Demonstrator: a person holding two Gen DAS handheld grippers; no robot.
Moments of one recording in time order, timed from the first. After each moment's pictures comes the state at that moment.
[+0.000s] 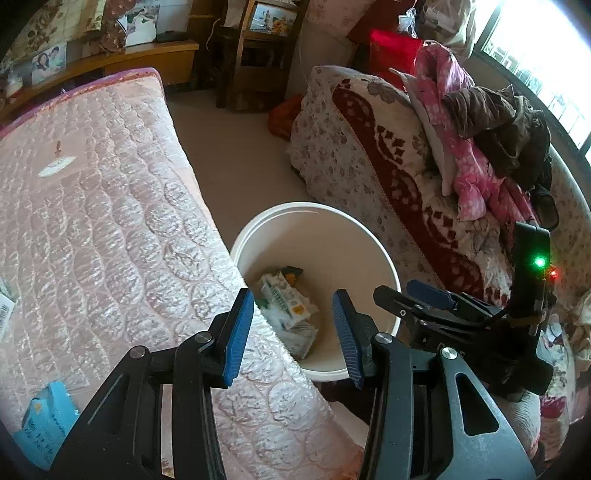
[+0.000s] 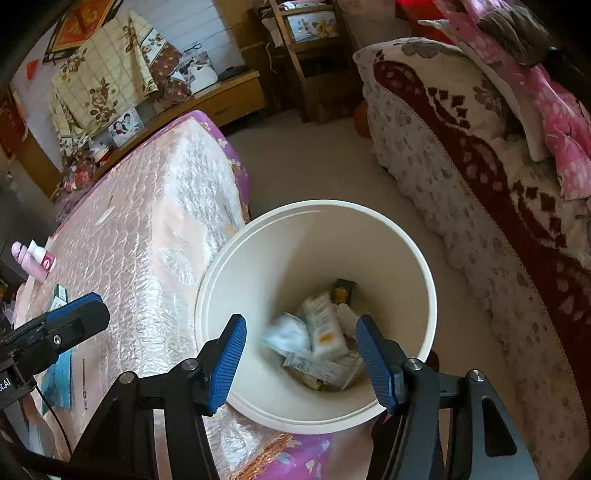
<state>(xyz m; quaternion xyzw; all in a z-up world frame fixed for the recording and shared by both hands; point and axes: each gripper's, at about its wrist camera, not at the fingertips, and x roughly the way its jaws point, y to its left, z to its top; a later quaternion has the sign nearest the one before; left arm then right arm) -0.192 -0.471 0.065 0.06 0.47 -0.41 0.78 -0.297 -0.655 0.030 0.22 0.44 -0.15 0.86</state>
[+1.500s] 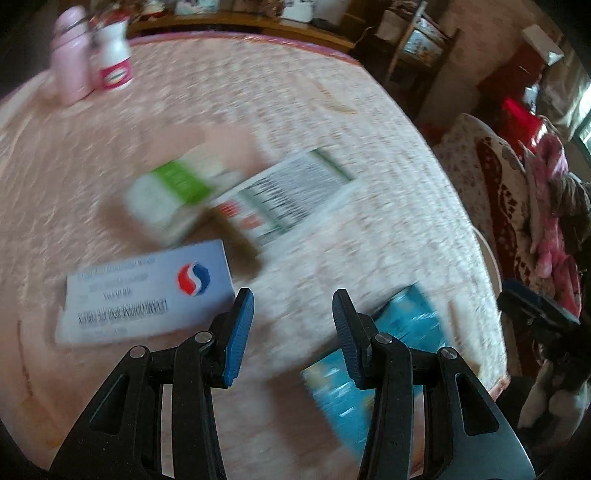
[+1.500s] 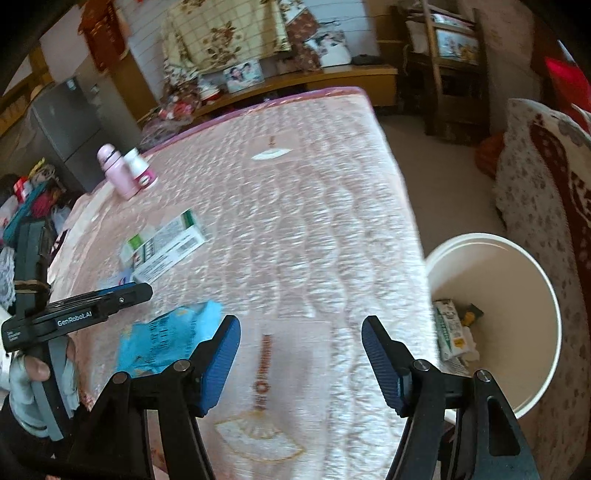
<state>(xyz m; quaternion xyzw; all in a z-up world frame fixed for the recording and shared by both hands) -0.126 -0.180 0.036 -0.03 0.53 -0.21 0.82 -0.227 -0.458 0.069 0.13 0.46 0.03 0.88</state>
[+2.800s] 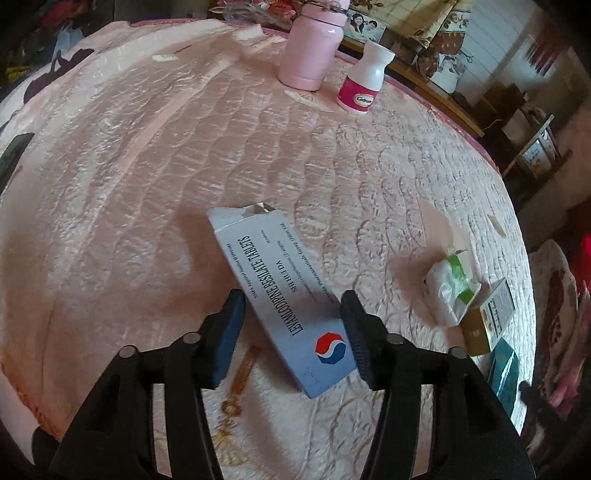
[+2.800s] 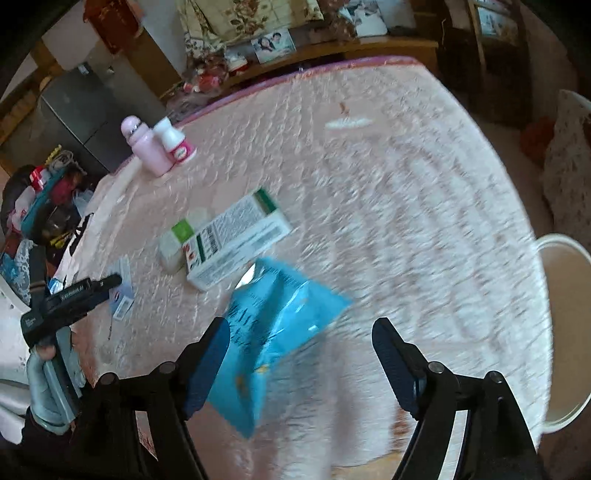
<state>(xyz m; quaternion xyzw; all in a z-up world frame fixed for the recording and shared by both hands) -0.091 -0.001 0.034 -0.15 0.51 -0.01 0.85 -0.165 -0.376 0.046 0.16 0.51 0.08 0.84</state>
